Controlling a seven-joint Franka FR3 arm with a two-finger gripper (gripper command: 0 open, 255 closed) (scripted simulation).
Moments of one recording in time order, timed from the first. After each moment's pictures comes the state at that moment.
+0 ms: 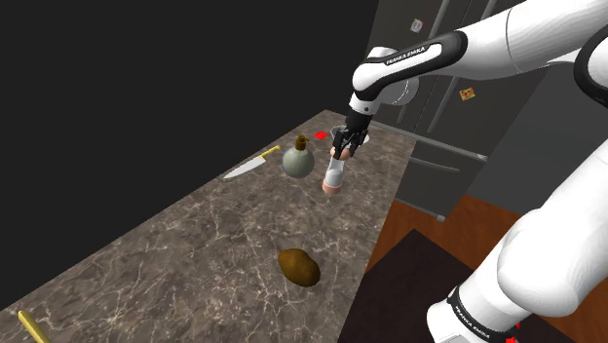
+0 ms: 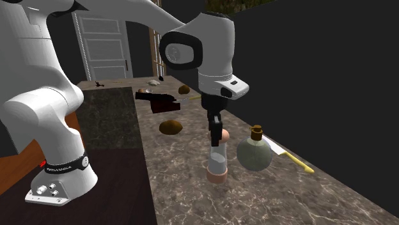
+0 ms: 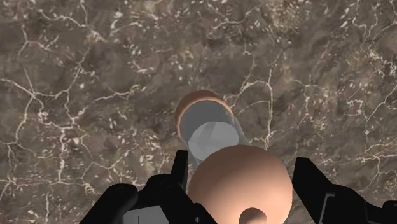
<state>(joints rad) 0.01 -0.02 -0.20 -2.19 0.20 2.16 -0.29</state>
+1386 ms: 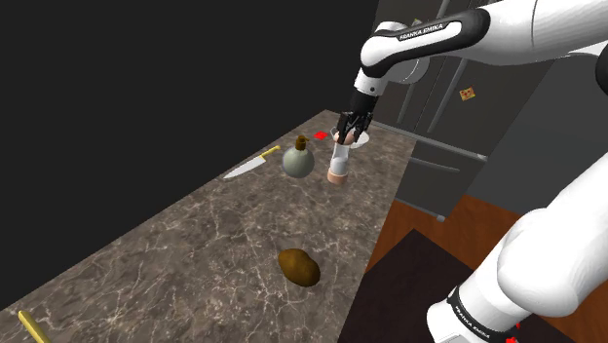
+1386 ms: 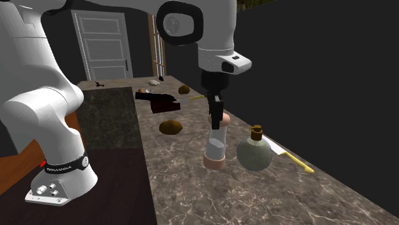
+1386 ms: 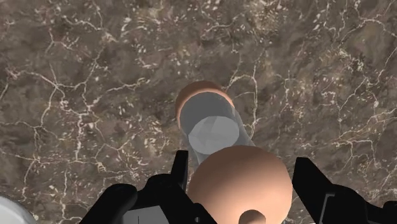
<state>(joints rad) 0.01 -0.08 -0.20 -2.11 0.17 2.02 -0.26</state>
